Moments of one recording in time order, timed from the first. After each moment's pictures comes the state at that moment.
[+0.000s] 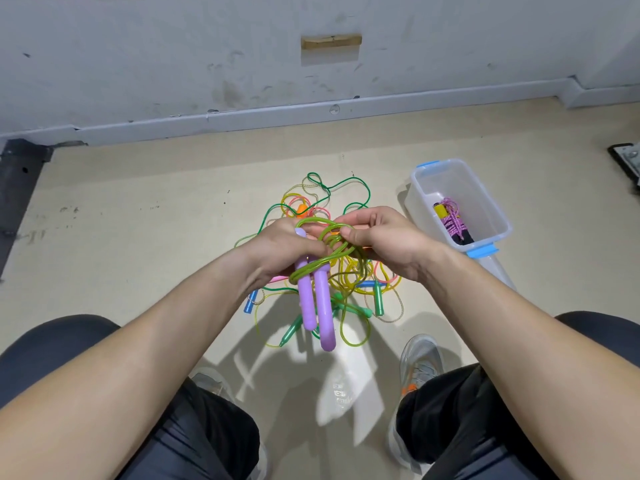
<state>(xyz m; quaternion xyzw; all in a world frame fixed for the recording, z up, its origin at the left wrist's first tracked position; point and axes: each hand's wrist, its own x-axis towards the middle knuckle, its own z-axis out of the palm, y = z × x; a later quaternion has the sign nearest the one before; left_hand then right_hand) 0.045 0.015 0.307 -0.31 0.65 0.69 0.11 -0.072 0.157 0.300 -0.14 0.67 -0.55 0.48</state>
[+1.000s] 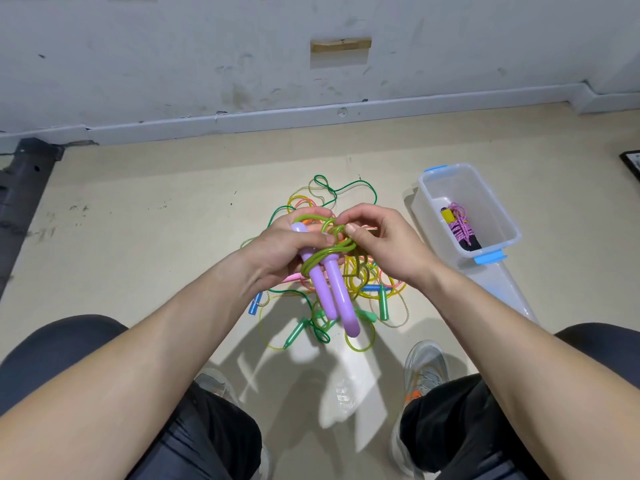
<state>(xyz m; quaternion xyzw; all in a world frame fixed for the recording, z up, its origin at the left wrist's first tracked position) 0.045 0.005 0.296 -0.27 0.50 0.82 0.03 -0.070 0.159 0.291 -0.35 0.72 -0.51 0.31</state>
